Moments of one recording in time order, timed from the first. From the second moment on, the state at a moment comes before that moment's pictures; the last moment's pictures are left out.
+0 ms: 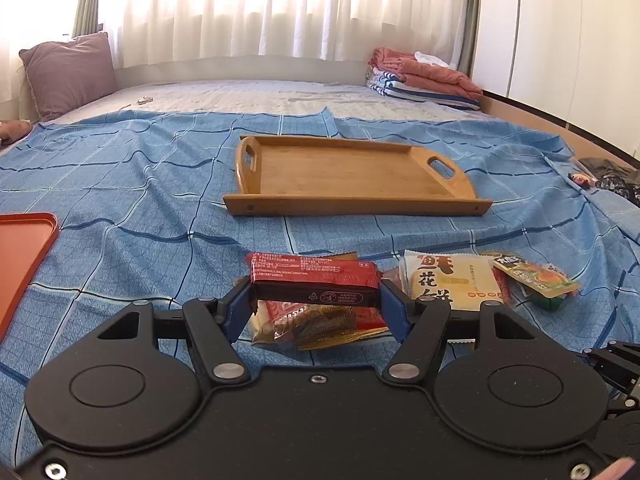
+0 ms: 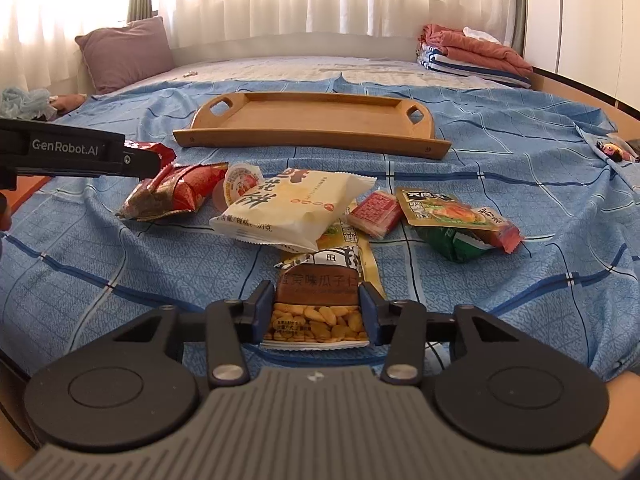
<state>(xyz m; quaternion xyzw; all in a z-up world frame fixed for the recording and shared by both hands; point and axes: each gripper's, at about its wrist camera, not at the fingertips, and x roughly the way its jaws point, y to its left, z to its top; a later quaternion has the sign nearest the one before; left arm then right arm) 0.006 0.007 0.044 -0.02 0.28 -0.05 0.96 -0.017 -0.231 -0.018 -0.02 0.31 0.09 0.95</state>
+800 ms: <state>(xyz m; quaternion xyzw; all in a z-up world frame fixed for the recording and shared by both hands) 0.074 0.018 0.095 -0.05 0.27 -0.07 0.96 0.037 -0.274 0.062 0.08 0.24 0.07 0.96</state>
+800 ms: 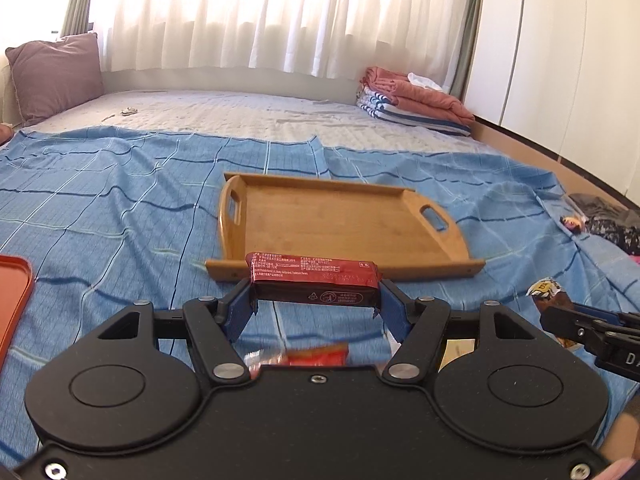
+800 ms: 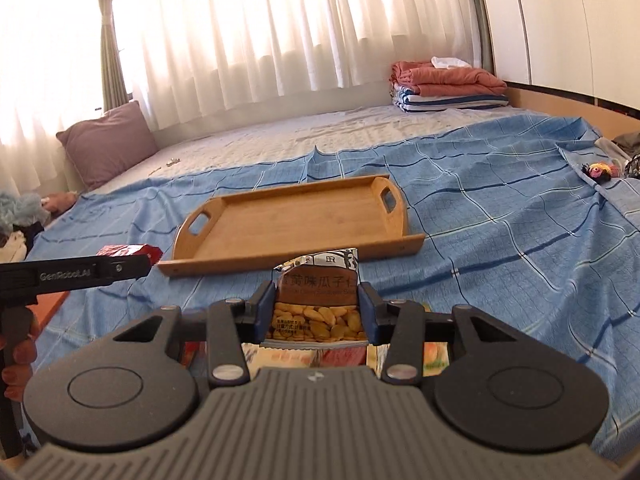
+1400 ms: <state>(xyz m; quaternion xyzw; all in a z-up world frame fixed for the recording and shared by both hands) 0.218 0.007 0.118 -0.07 0.30 -0.05 0.95 0.202 -0.277 0.080 0.05 0.31 0.07 0.95</state>
